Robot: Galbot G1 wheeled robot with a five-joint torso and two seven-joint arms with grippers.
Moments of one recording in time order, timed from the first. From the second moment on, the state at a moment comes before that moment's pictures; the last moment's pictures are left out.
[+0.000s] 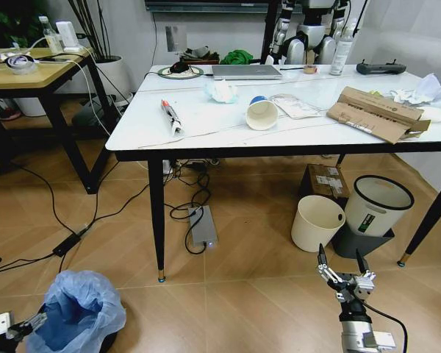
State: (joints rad) left arm 1.61 -1.10 -0.94 -1.40 -0.56 0.09 0.05; right arm -1.61 1.61 0.79 1.80 0.21 0.49 -0.24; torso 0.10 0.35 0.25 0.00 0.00
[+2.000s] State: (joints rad) left arm 1.61 -1.12 -0.91 -1.44 -0.56 0.16 0.11; right arm -1.62 1.61 0.79 1.82 0.20 0.48 -0.24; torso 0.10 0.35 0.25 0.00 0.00
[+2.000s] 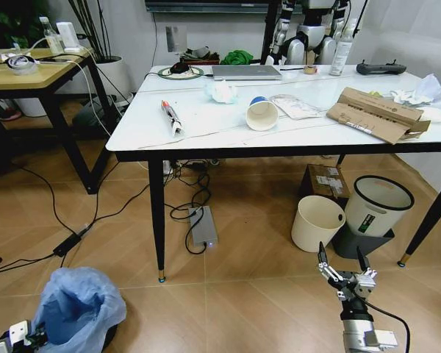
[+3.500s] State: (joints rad) left arm 1.94 -1.09 -0.74 -2.20 -0.62 0.16 0.20; right arm -1.65 1.59 0.80 1.85 0.15 0.43 -0.22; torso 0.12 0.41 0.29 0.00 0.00
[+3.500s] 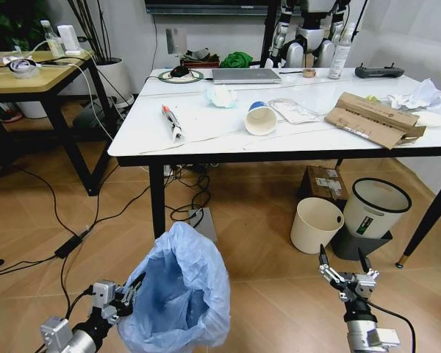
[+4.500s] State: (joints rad) left arm 1.94 -1.11 -0.75 -2.19 -0.61 0.15 0.20; right arm -1.66 1.61 0.81 1.86 0.16 0.44 -0.22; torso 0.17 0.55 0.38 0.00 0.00
